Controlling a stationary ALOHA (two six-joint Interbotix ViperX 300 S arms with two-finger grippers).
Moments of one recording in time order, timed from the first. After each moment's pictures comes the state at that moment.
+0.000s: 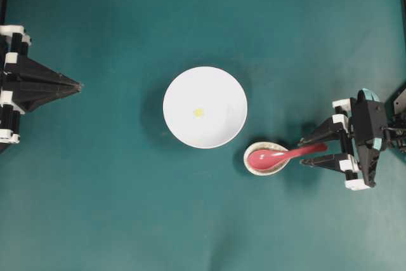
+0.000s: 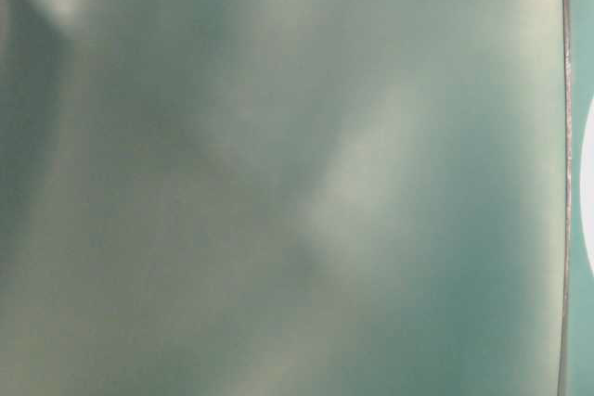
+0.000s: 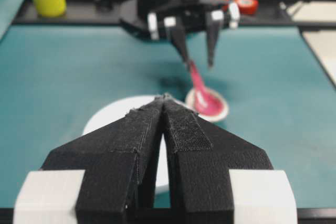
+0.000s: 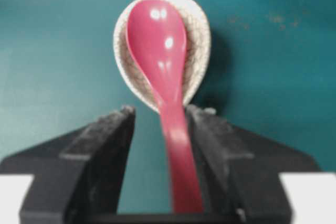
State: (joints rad) left arm 0.00 -0.97 1.20 0.01 -0.18 -0.01; right arm 0.32 -0.22 1.35 0.29 -0.66 0.06
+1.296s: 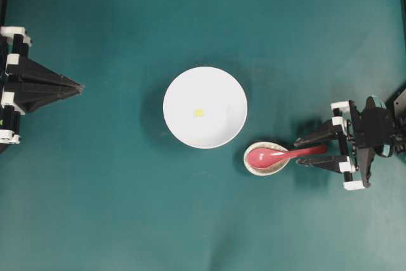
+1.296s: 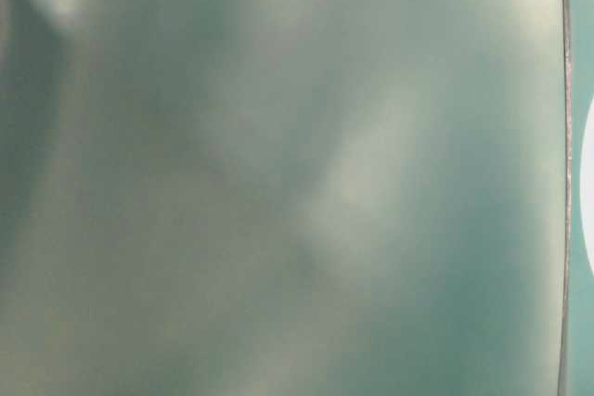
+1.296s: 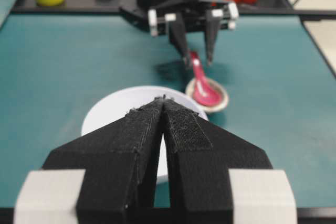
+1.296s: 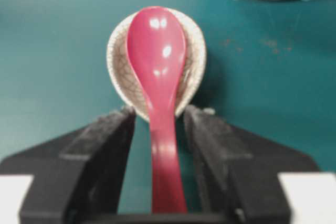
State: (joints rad) left arm 0.00 -0.97 1.20 0.01 -0.16 -0.01; right arm 0.37 0.10 1.39 0.29 -1.16 0.09
